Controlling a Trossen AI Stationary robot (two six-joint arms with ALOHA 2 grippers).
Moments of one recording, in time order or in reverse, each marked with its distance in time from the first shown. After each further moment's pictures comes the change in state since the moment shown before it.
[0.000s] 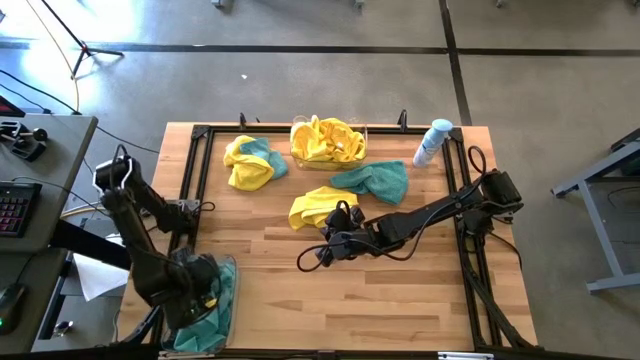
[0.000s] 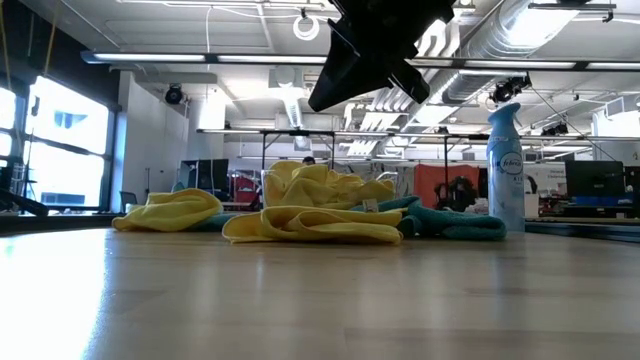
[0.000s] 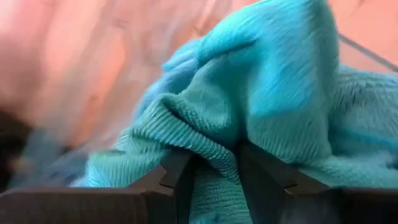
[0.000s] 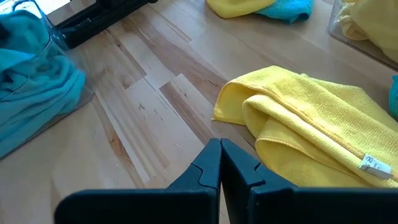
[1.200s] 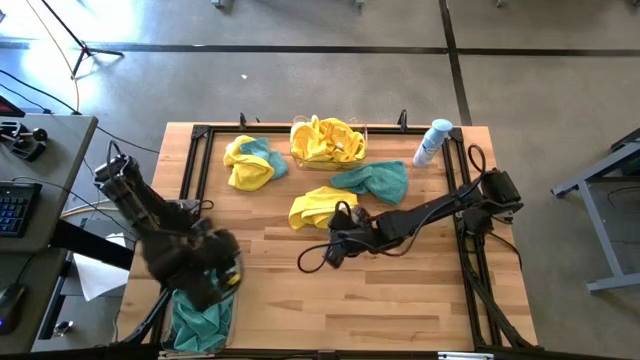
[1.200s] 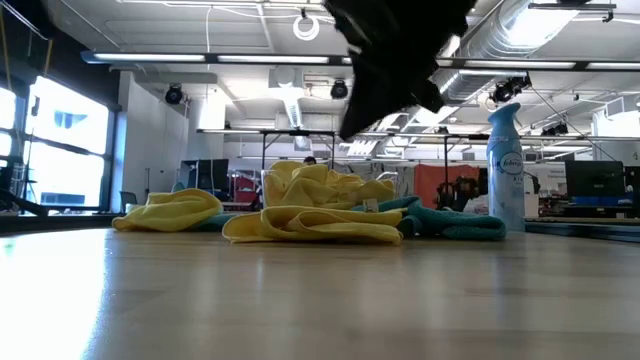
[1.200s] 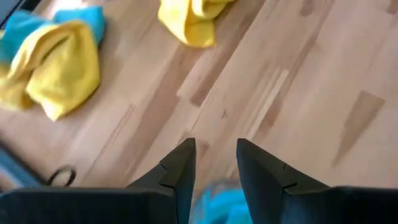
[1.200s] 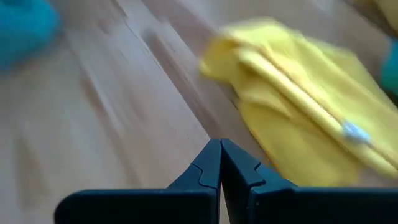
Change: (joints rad) left arm 0.229 -0.005 0.293 -0.307 -0.393 0.211; right arm -0.019 0.000 0.000 -0.132 -0.097 -0.047
